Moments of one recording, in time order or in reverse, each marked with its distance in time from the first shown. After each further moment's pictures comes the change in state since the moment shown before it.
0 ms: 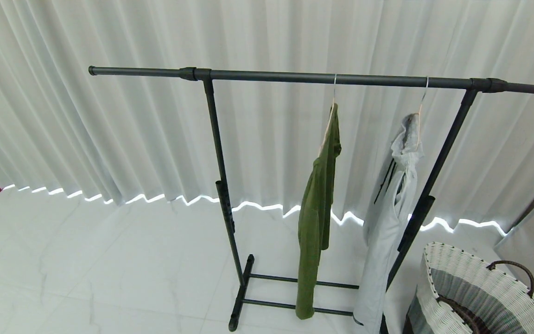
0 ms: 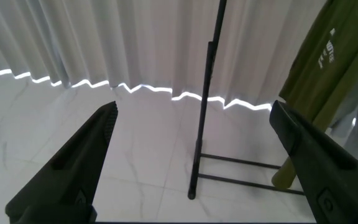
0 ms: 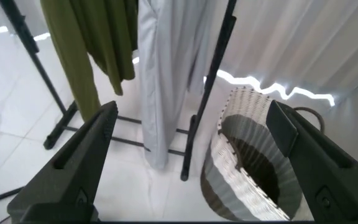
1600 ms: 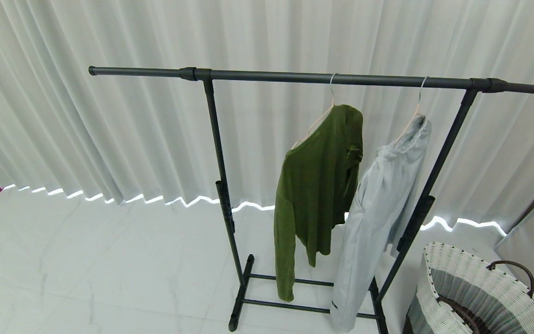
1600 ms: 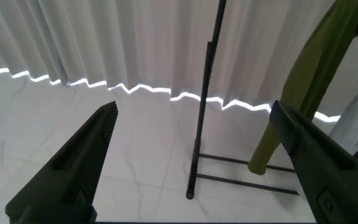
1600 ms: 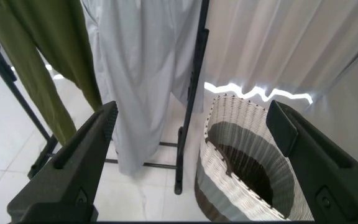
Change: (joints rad) left arm 0.000 0.000 0.000 0.000 0.000 -0.004; right arm -0.102 -0.090 -0.001 0.004 -0.006 0.037
